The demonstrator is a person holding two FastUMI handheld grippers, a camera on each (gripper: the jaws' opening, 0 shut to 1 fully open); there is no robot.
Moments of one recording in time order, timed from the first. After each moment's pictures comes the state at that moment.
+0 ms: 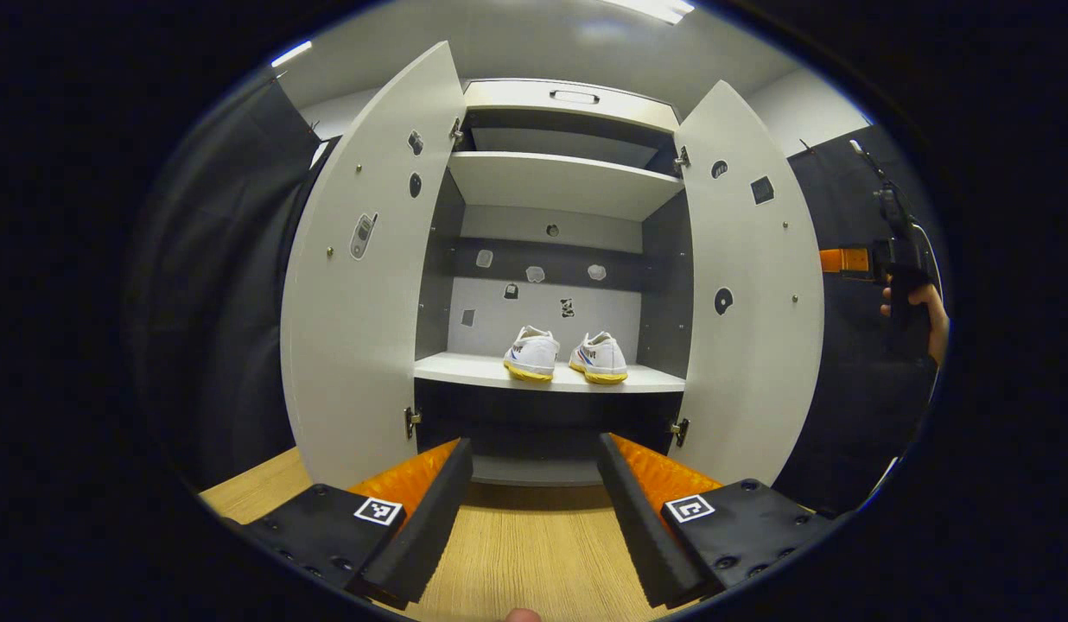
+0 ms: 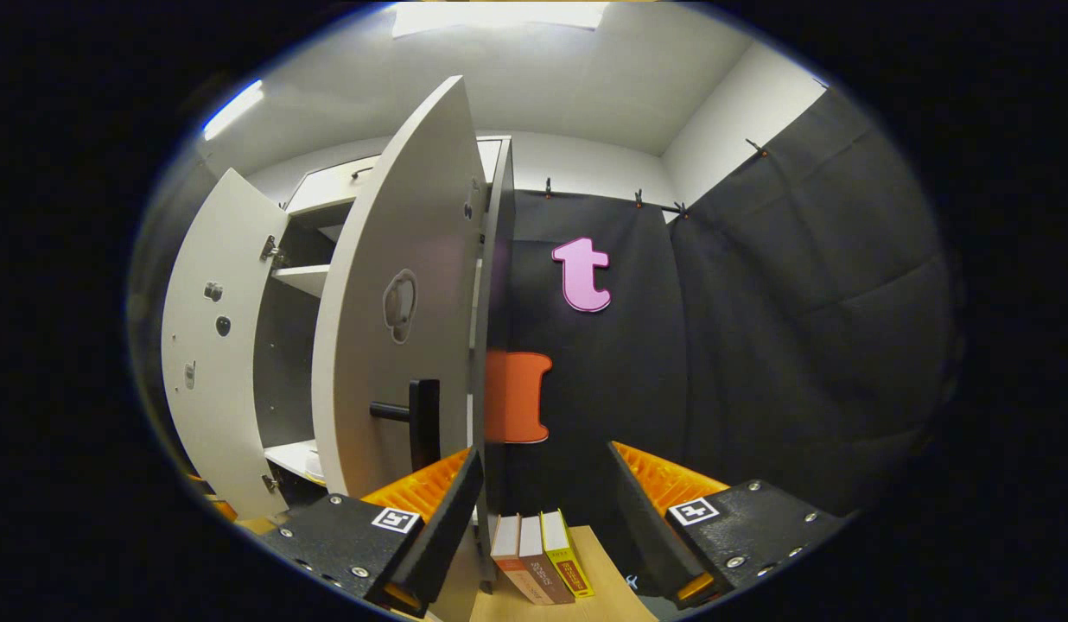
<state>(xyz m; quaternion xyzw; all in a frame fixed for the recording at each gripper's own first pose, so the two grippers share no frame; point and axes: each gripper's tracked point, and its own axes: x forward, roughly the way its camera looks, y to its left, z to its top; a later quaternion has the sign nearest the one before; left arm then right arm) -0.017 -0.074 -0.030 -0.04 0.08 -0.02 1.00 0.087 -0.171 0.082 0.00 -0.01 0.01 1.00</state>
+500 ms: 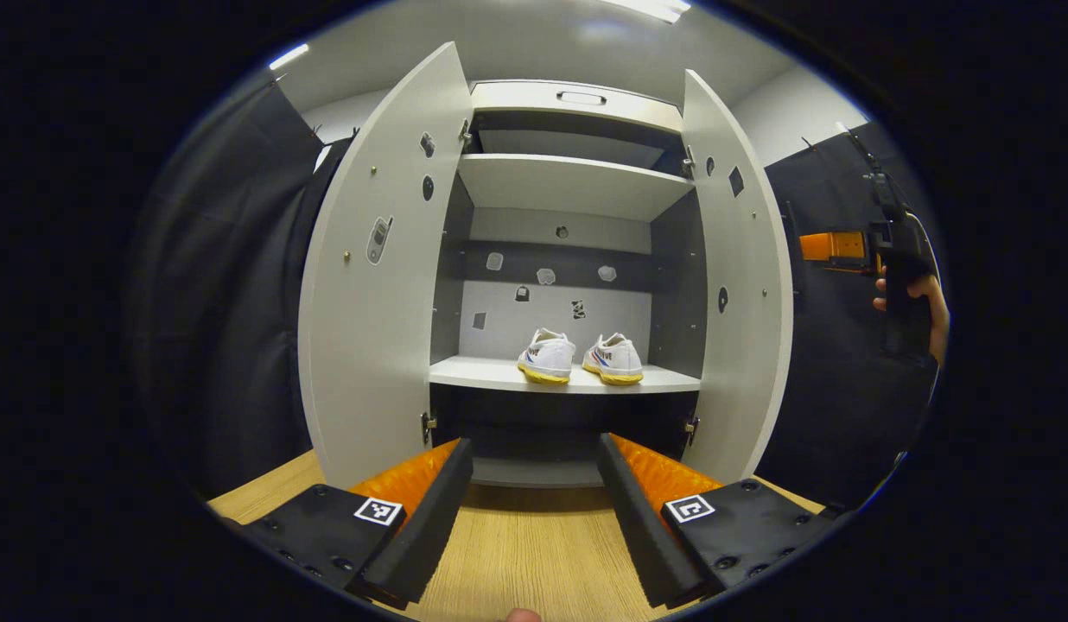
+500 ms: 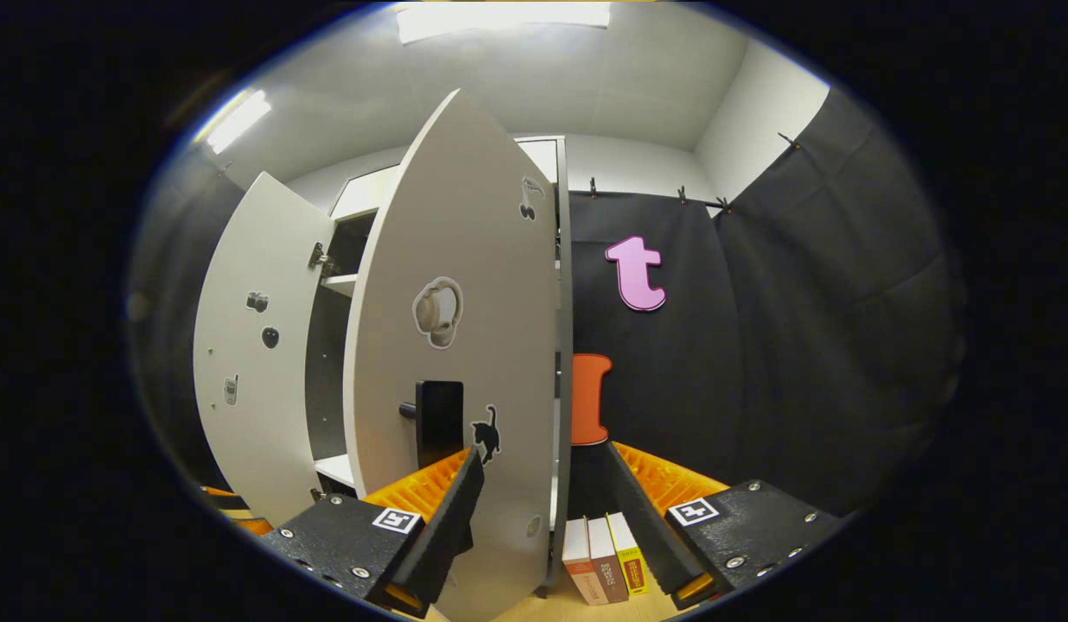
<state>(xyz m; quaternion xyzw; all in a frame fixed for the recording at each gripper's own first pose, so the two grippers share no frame) -0.015 -0.050 -0.033 -0.03 0.08 -0.01 1.00 0.093 -0.088 0.083 0.01 -0.01 0.07 1.00</state>
